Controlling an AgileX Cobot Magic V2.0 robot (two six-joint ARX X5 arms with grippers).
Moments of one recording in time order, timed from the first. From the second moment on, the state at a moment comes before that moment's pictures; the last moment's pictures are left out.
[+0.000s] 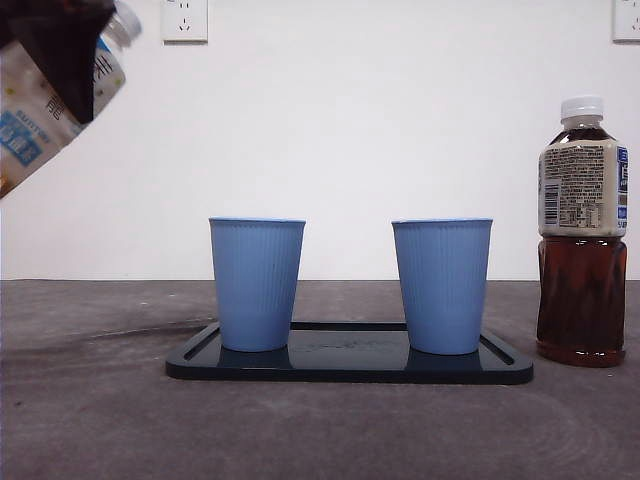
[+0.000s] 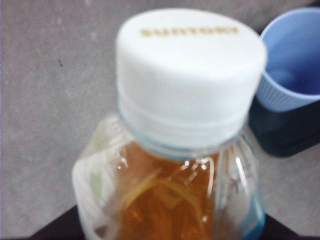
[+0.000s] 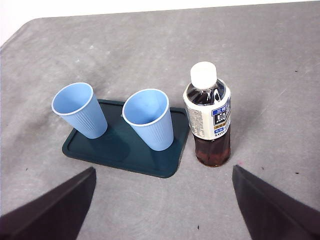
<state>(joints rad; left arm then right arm) -0.48 1.31 1.29 -0.95 -0.28 0.17 0.40 0.49 1.04 -1.03 -0.03 0.29</state>
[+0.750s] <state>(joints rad) -0.73 1.70 1.40 -1.05 -0.90 0.30 0.40 0.49 1.04 -1.04 -0.03 0.29</state>
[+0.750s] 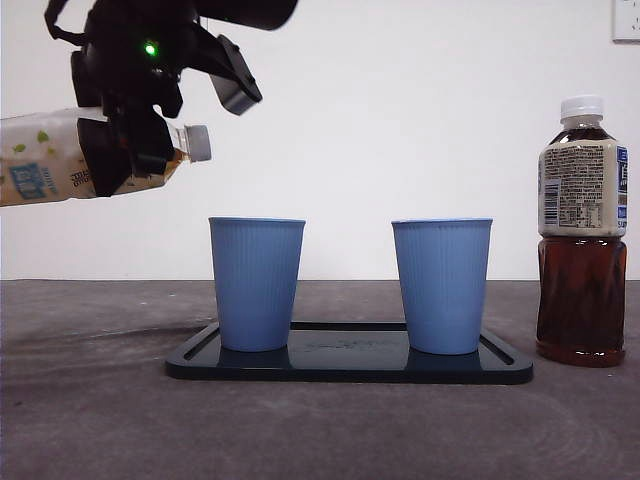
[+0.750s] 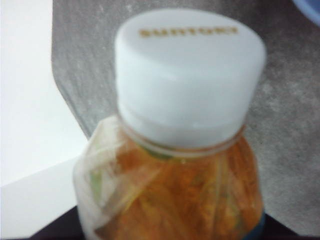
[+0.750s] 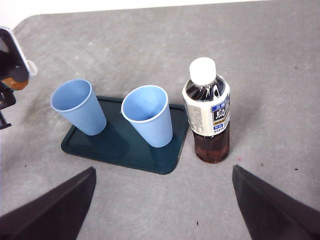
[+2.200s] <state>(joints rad) -0.80 1.80 1.40 -1.00 -1.04 0.33 0.40 0.49 1.04 -1.04 -0.03 0.29</state>
